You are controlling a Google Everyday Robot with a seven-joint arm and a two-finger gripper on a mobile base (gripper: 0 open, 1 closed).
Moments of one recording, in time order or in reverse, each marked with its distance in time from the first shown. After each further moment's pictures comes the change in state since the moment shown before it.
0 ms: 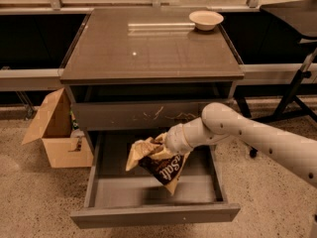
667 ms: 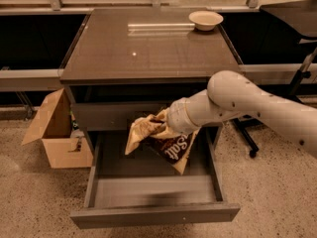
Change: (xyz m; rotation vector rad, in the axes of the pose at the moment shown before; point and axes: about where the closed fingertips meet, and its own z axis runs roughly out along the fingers) arm -0.092 -0.005 -0.075 0.114 0.147 -0.179
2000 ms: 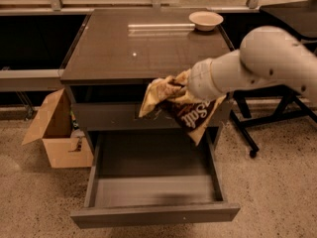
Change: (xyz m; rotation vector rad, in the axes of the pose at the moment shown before) arm -0.042 -0.062 -0.112 0.205 0.094 -0.118
